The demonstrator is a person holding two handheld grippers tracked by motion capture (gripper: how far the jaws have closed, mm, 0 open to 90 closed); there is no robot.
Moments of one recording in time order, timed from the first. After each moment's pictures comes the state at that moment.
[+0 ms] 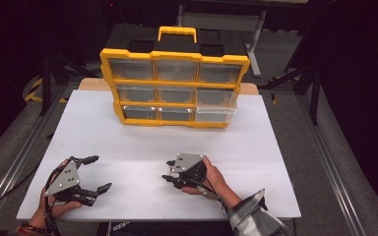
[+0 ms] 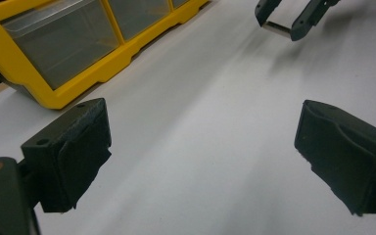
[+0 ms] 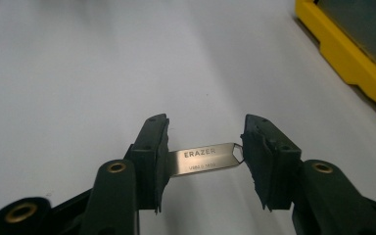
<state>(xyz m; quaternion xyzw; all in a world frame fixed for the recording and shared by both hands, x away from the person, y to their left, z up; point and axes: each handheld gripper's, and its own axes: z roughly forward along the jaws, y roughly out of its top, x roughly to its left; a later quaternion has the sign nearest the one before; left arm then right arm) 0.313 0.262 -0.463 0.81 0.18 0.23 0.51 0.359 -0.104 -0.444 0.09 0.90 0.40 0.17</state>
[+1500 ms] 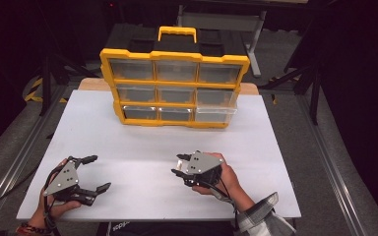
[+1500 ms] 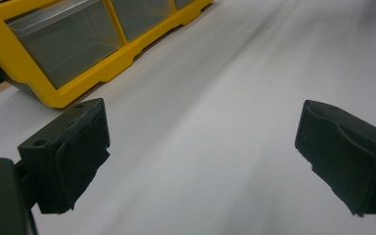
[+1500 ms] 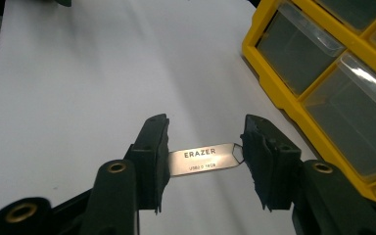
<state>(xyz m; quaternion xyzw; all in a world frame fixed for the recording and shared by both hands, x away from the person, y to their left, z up) 0.312 0.265 -0.463 0.80 0.19 0.23 0.51 0.336 -0.131 -0.404 0.09 0.87 0.43 0.23</state>
